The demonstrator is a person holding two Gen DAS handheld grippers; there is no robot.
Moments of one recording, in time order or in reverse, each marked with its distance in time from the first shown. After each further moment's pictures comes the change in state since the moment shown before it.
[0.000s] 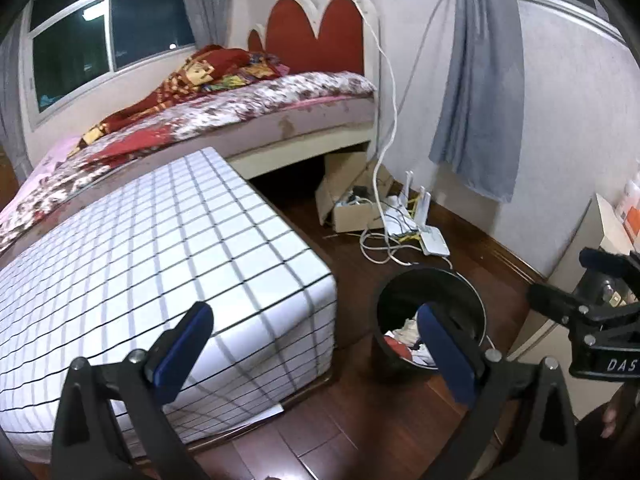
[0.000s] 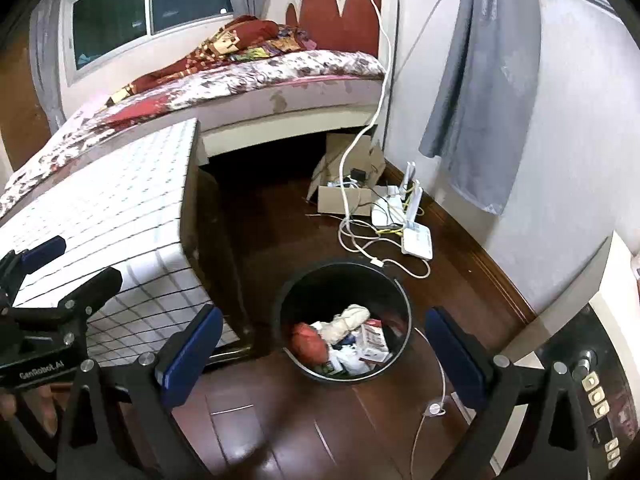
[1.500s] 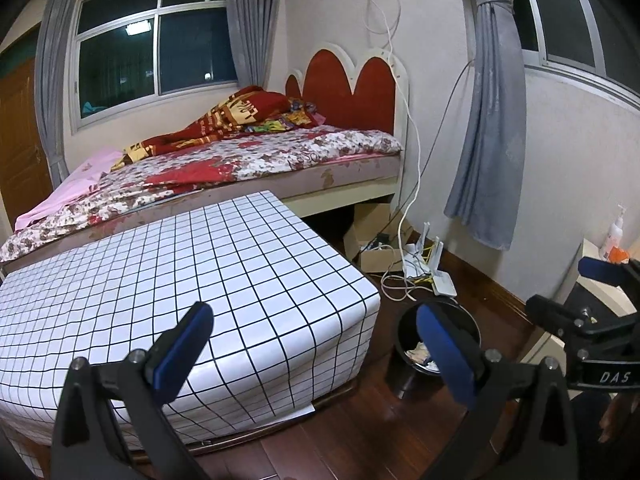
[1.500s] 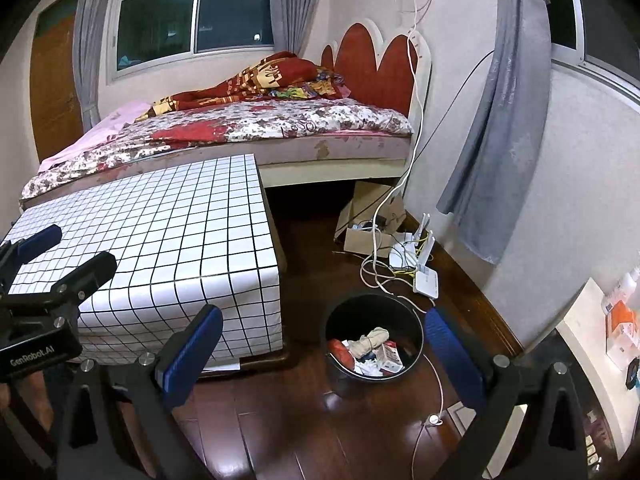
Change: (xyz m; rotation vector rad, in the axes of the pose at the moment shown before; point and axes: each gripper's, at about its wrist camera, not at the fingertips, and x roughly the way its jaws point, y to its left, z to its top) left arm -0.121 0.064 -0.017 -0.073 -0.166 0.037; right arm -0.116 0.082 -0.003 -0.105 -0.138 0.006
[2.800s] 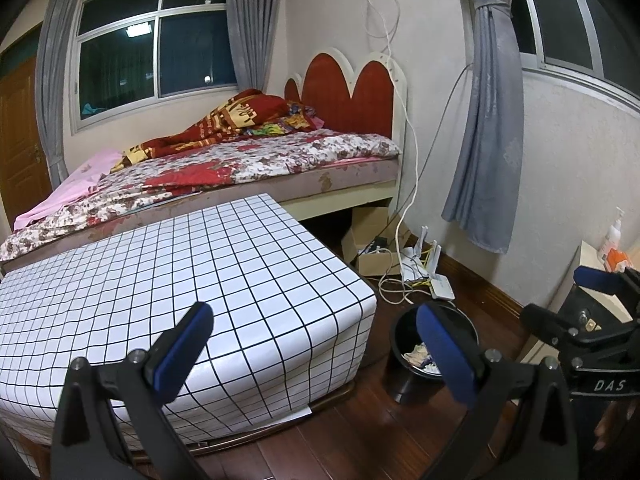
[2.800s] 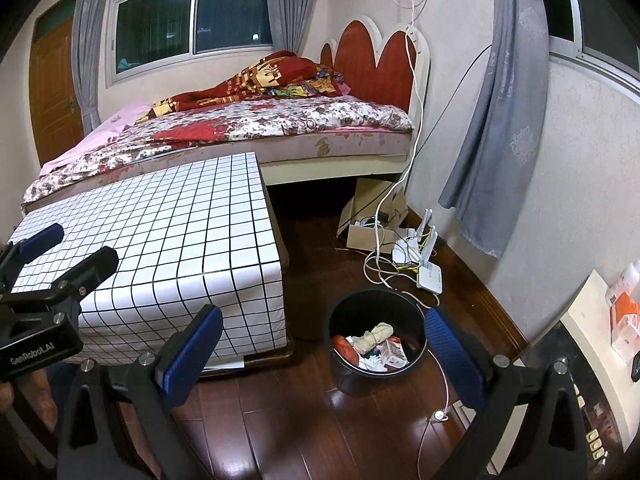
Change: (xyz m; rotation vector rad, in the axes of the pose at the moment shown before) left arm -0.002 -0.005 0.002 -0.009 -0.010 0.000; right arm -0.003 -0.003 -0.006 0.014 0.005 0.014
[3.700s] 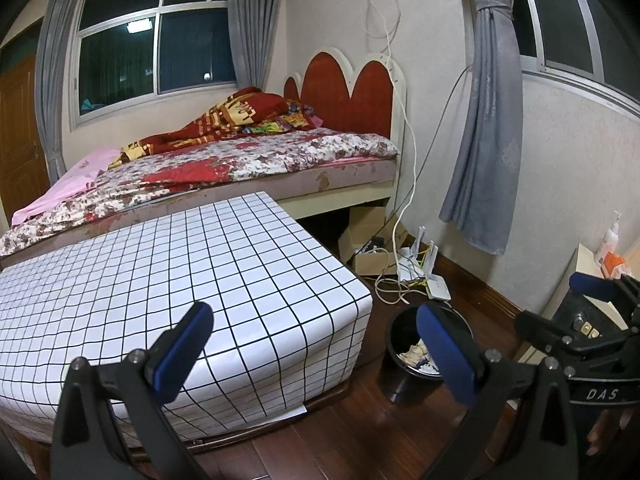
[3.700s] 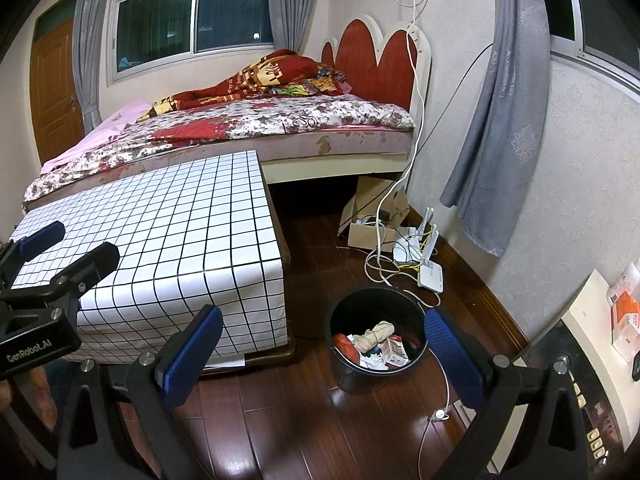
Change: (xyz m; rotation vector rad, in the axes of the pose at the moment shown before) left arm -0.002 -0.005 0.000 -0.015 0.005 -0.012; right arm 0.001 0.002 -0.002 -0.001 0.004 0.002
